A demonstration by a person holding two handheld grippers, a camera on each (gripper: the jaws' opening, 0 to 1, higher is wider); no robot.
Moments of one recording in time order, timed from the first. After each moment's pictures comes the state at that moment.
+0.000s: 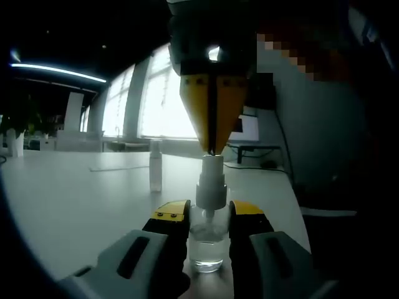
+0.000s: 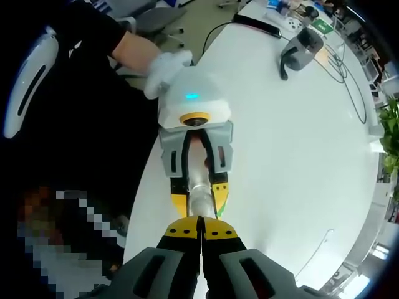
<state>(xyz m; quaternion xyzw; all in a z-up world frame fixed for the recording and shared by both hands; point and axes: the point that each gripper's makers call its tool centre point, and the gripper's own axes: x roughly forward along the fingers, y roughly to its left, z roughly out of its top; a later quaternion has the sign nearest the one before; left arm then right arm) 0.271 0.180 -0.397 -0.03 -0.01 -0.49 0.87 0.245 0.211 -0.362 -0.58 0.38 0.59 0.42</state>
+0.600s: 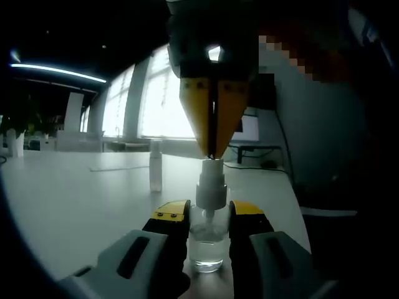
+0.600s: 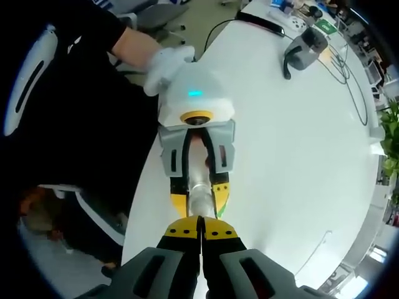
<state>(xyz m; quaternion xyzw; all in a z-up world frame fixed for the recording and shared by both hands) 0.271 0.180 -0.397 -0.03 -0.01 -0.49 0.87 0.244 0.210 -0.362 -0.59 0.38 0.58 0.41</state>
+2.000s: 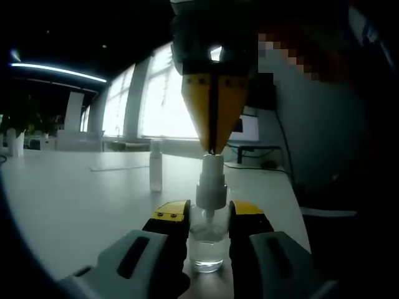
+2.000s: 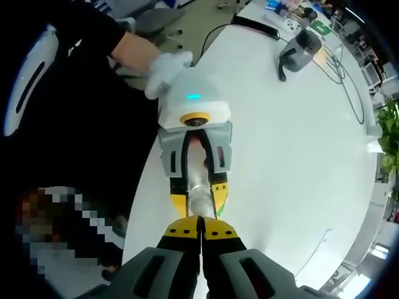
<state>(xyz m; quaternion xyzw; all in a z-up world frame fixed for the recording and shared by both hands) 0.272 0.180 -0.397 -0.03 -0.01 -0.49 0.87 0.244 0.211 -0.362 -0.58 0.37 0.59 0.42</state>
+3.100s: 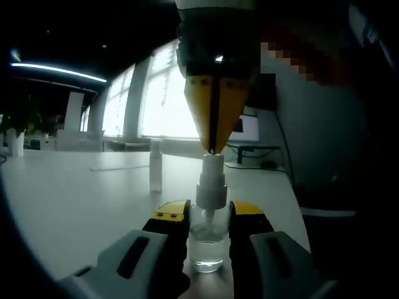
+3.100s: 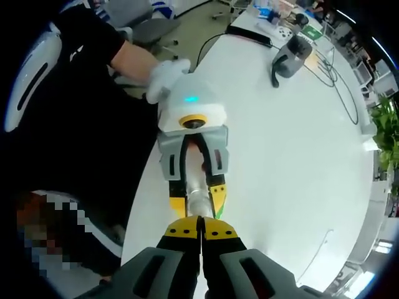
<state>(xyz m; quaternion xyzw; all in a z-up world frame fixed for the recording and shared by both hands) 0.271 0.180 -0.397 -0.03 -0.01 -0.49 0.87 0.248 0.211 -0.359 -0.55 0.35 0.60 0.46</state>
